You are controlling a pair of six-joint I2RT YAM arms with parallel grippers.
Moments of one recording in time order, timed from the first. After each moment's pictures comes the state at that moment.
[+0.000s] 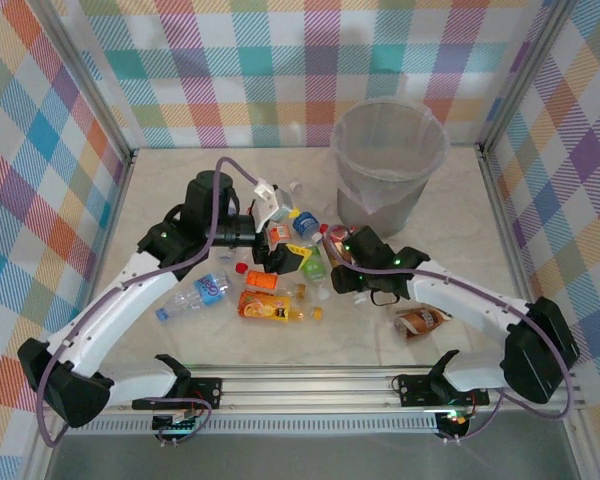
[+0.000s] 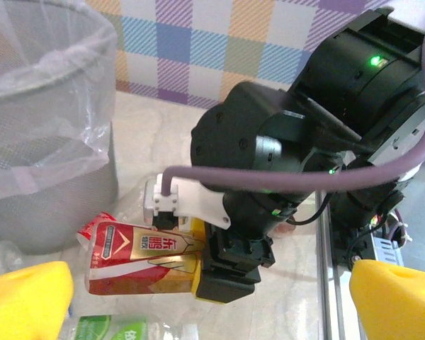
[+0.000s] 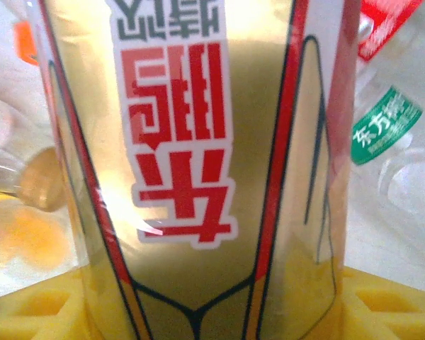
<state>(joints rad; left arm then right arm) -0.60 1.19 1.25 -0.50 0.69 0.23 0.77 1.30 0.91 -0.65 0.09 0.44</state>
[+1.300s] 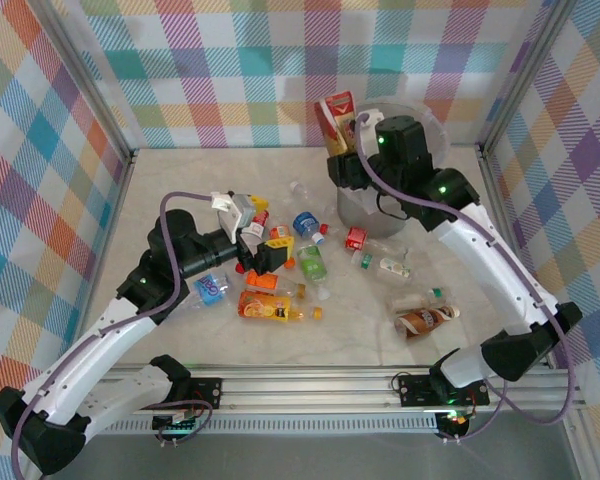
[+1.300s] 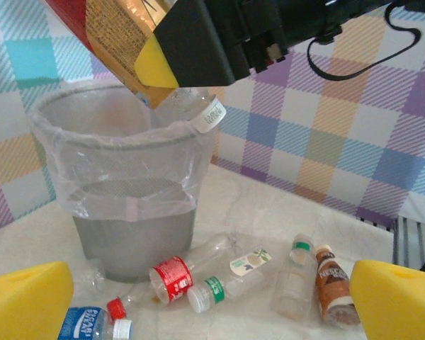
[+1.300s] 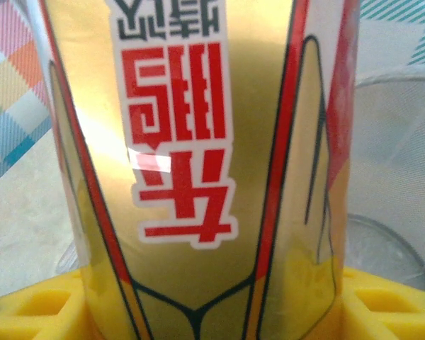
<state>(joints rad) -0.60 0.90 0.92 -0.08 0.41 -0.03 0.58 1.46 1.76 -0.76 0.08 0.15</state>
